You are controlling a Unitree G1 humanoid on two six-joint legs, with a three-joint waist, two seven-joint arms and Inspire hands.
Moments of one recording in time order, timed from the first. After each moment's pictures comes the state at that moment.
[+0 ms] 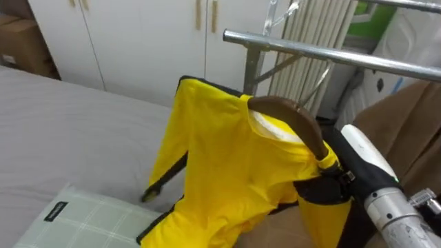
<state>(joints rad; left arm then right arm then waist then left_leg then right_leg) 0.15 0.22 0.02 1.29 0.20 0.36 -0.07 0.04 -0.31 0.02 -0.37 -0.58 0.28 0.27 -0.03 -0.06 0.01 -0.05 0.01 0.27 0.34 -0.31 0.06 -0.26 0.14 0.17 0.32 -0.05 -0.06</state>
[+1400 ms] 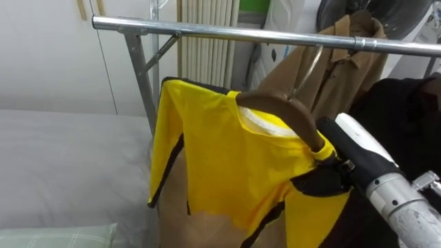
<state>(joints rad) 0.11 0.24 0.03 1.28 0.22 0.29 -0.07 -0.03 -0.37 -0.01 -0.45 -0.54 0.28 0.38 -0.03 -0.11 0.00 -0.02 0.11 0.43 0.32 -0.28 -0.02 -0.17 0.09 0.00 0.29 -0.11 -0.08</state>
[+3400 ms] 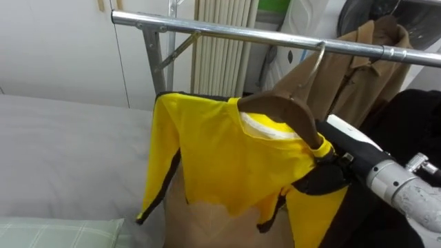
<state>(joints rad) 0.11 0.27 0.06 1.17 0.33 0.21 -0.16 -0.17 -0.46 -0.03 -0.13 -0.35 0.19 0.52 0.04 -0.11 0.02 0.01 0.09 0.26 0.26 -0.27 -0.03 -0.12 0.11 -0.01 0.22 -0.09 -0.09</state>
